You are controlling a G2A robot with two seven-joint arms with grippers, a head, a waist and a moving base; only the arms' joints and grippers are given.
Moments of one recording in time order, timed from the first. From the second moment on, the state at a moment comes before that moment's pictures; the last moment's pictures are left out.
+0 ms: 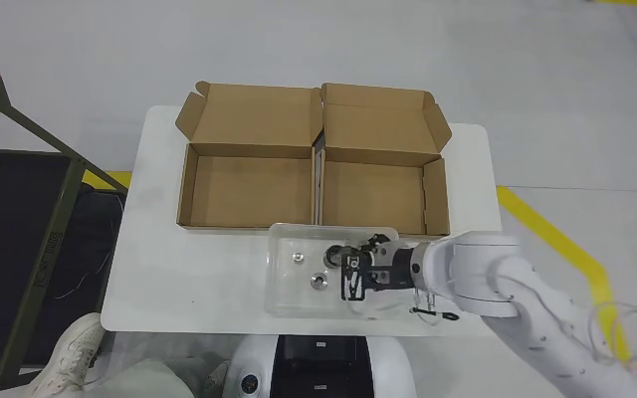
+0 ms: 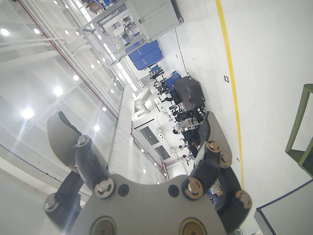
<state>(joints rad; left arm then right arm) 0.15 -0.27 -1.06 -1.30 2.57 -0.51 0.65 -1.10 -0.94 0.93 -2.17 -1.01 -0.77 0.98</state>
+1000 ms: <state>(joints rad) 0.15 -0.27 -1.06 -1.30 2.57 -0.51 0.65 -1.00 -0.97 1.09 -1.95 -1.13 -0.79 0.07</state>
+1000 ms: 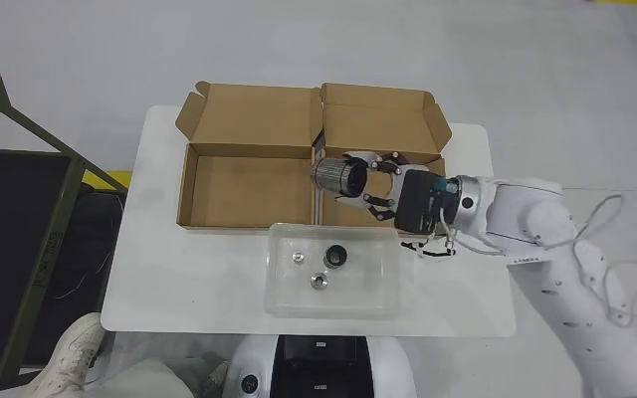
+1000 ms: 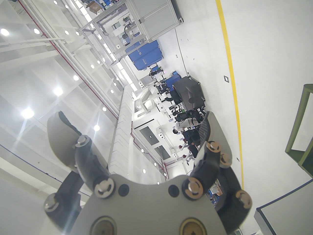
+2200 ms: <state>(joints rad) 0.15 -0.27 -1.06 -1.30 2.57 -0.51 0.65 -1.19 -0.96 1.27 -1.98 -1.28 -0.81 -0.28</state>
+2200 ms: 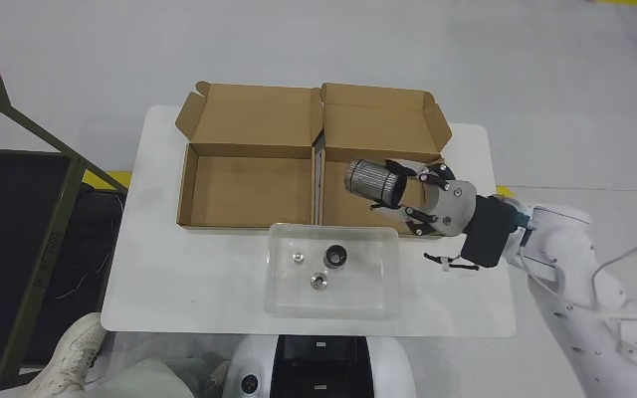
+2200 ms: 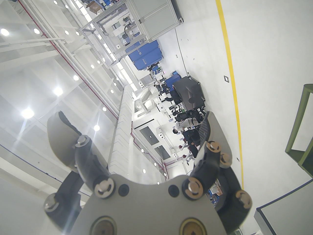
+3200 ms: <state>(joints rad) 0.15 -0.27 -1.06 -1.30 2.57 -0.51 0.65 -0.77 -1.08 0.88 -1.47 -1.03 -0.71 0.39</state>
